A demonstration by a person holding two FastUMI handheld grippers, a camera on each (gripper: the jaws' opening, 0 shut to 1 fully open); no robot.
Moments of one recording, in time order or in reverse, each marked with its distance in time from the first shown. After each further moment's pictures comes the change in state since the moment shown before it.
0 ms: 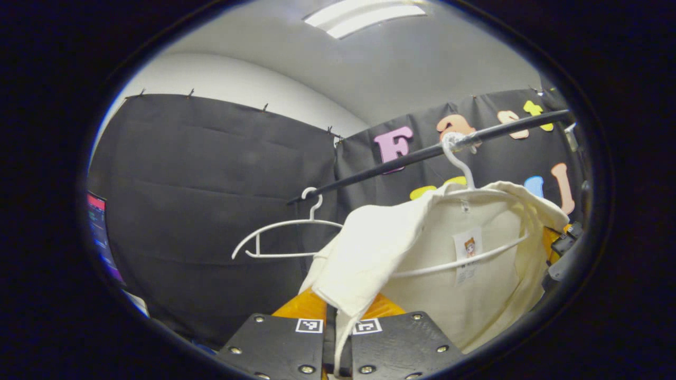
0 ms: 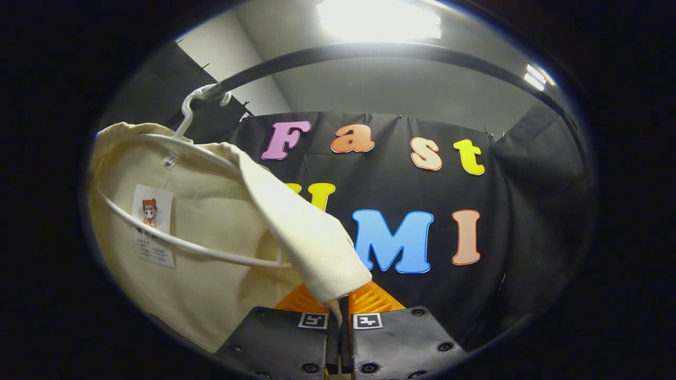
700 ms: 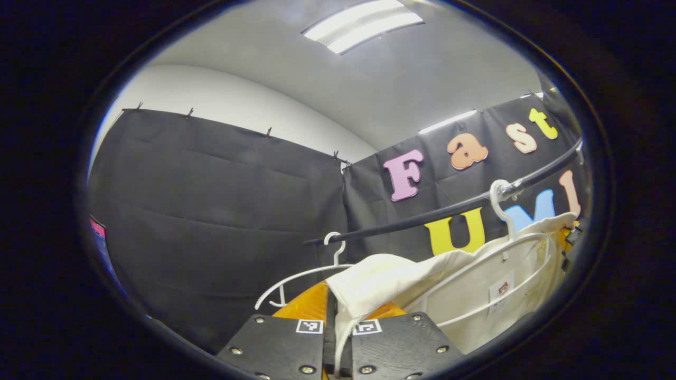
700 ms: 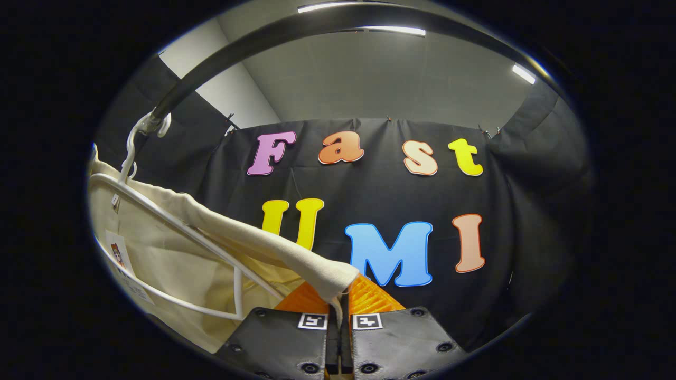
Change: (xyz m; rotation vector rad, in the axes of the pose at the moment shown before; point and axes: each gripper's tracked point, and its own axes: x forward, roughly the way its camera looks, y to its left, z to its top) left arm 0.058 0.045 0.066 0.036 -0.093 -0.019; right arm 0.050 -0.014 0.033 0.067 -0.031 0.010
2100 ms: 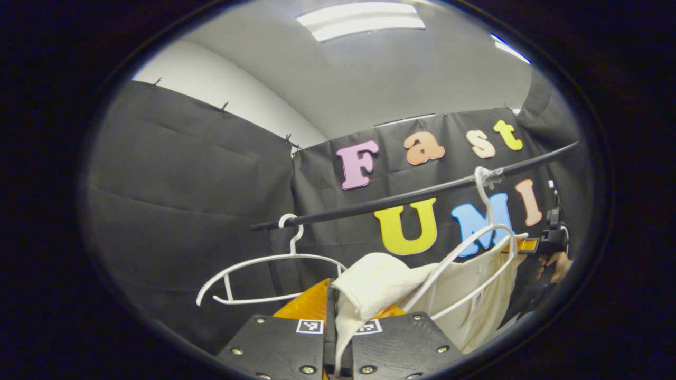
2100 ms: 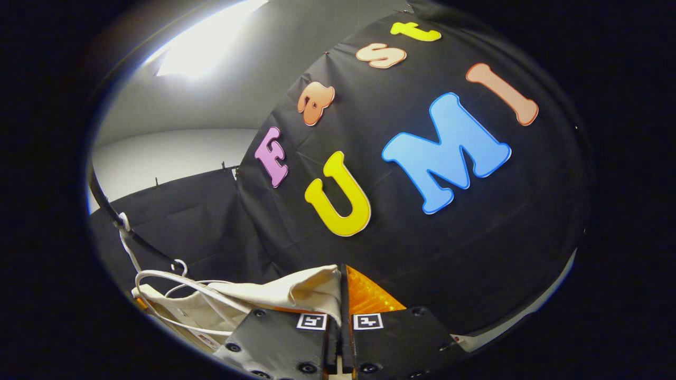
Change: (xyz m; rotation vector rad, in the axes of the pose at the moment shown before) left arm 0.022 -0.007 -0.042 -0.152 0.077 -0.340; right arm 0.039 0.049 -0.074 0.795 0.299 0.406
